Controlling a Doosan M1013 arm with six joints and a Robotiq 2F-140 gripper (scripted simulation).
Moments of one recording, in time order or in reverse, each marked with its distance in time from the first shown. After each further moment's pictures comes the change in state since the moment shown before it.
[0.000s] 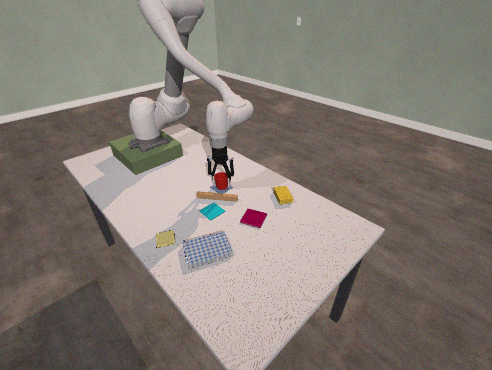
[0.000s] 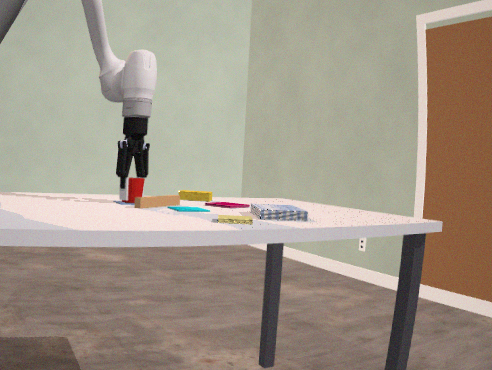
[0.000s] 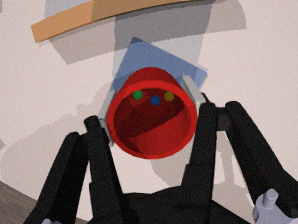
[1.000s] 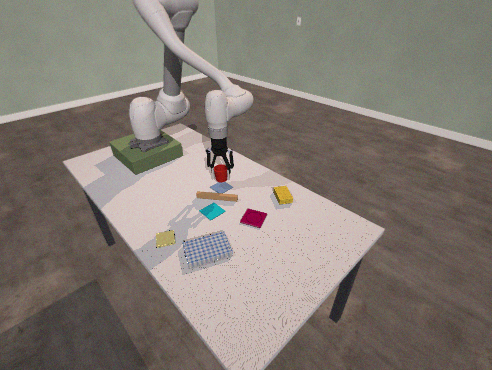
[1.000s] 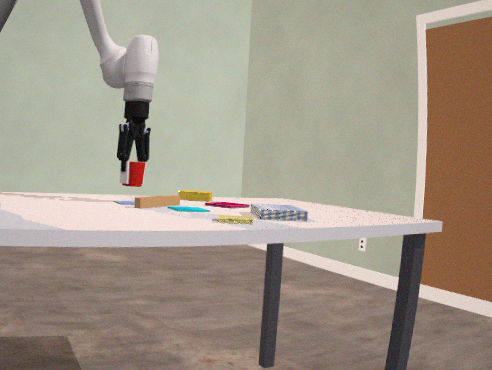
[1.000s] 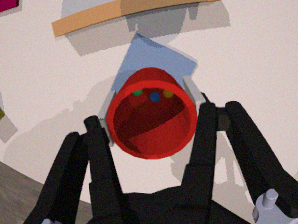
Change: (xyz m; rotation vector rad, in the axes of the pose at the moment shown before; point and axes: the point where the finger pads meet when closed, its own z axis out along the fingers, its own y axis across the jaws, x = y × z) arm 0.000 0.000 -0.049 0.000 0.000 0.000
